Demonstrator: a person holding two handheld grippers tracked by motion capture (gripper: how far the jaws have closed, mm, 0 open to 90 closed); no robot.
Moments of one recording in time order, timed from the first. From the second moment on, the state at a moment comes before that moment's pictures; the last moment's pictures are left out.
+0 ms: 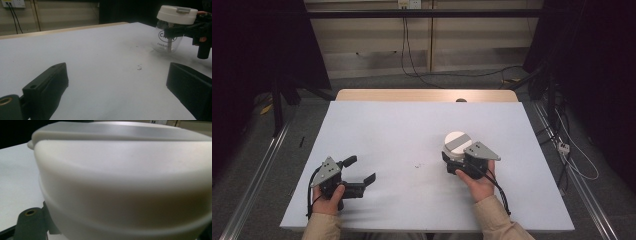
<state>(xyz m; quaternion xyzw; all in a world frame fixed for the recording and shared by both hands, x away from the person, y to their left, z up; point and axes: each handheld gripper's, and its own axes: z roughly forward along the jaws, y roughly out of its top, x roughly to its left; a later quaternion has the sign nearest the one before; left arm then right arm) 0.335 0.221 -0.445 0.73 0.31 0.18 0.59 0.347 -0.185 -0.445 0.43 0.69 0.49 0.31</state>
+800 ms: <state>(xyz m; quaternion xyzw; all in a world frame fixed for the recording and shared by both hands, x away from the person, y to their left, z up) 0.337 0.221 -0.446 0.73 0.31 0.18 0.59 0.378 -0.163 -0.440 0.40 0.71 0.51 0.29</state>
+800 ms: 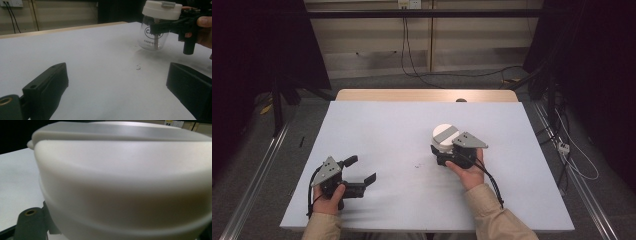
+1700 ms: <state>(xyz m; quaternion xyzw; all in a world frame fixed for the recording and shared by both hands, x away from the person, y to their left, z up) 0.337 0.221 -0.446 0.73 0.31 0.17 0.59 0.401 -0.143 -0.437 0.39 0.71 0.51 0.28</state>
